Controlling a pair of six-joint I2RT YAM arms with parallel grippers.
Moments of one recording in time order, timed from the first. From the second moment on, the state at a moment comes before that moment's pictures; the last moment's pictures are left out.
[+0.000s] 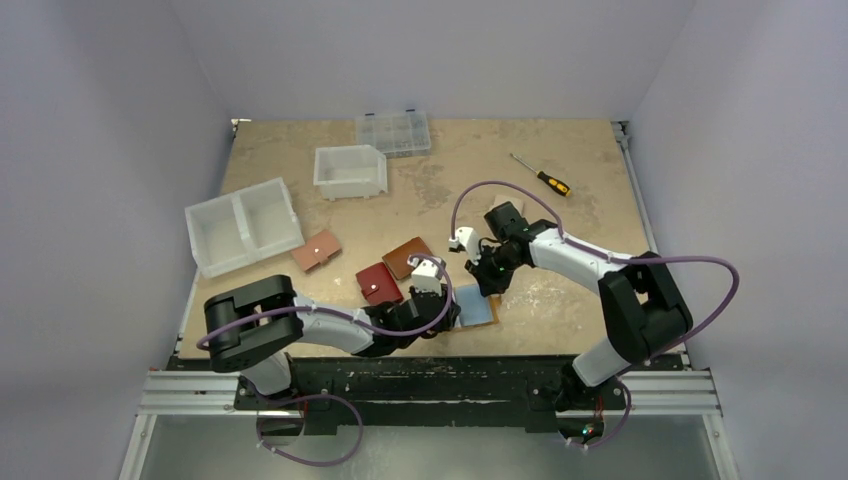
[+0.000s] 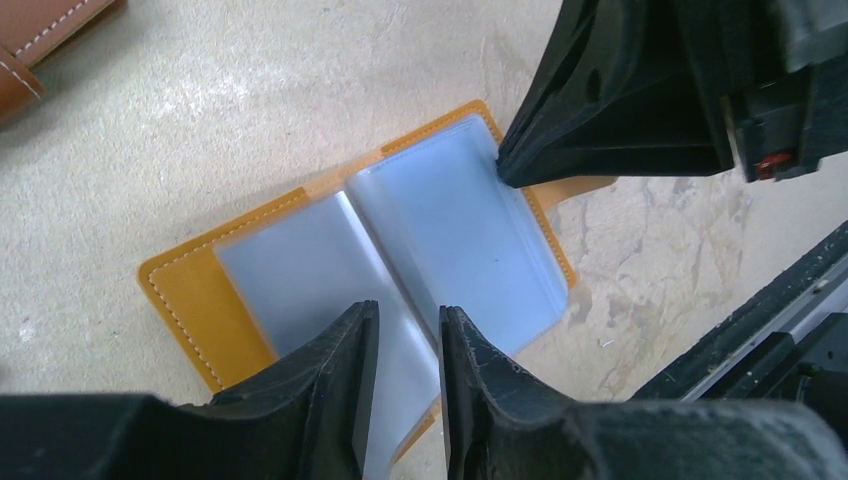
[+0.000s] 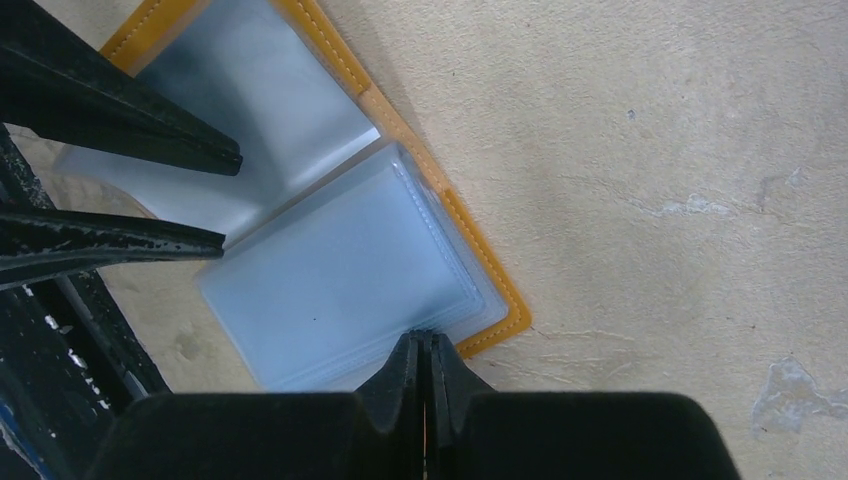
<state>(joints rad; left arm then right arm) -1.23 1.61 0.60 0.44 -0.48 -0.83 0.51 1.56 0.90 -0.61 -0.39 -0.55</state>
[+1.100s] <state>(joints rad) -1.20 1.71 0.55 0.70 -0.32 -0.84 0.56 1.65 0.97 -0.69 -0.65 -0.59</state>
